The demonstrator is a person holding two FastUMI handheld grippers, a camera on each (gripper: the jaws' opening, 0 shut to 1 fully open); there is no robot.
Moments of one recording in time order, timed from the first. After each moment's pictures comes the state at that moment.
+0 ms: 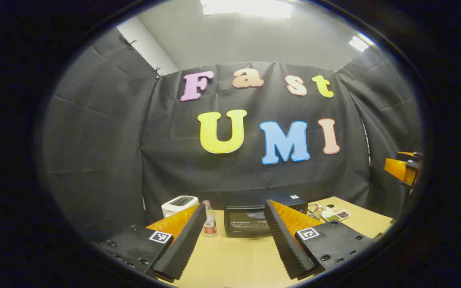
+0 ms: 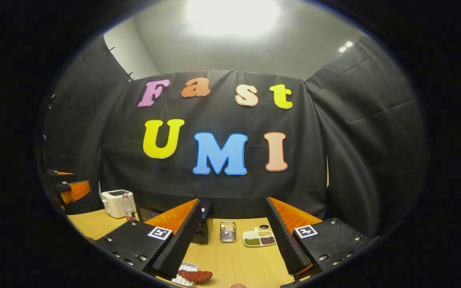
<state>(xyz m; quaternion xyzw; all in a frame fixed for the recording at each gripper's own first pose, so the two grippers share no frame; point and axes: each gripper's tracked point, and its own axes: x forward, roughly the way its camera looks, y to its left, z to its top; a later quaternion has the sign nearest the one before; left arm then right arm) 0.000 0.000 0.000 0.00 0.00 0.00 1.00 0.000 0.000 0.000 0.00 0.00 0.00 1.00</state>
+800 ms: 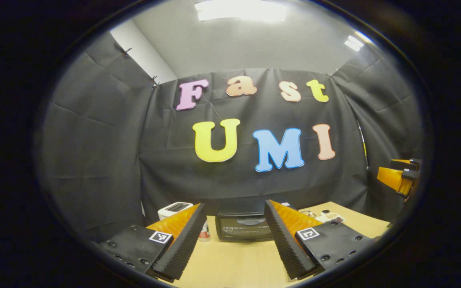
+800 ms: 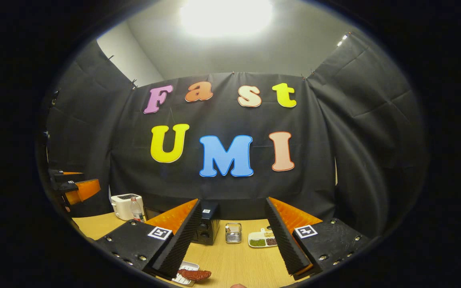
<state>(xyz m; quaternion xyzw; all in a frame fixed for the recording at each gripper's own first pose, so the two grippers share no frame) -0.017 -0.058 0.024 0.01 -0.03 0.00 1.00 -0.003 -0.022 -0.004 0.03 -0.01 0.04 1.00</state>
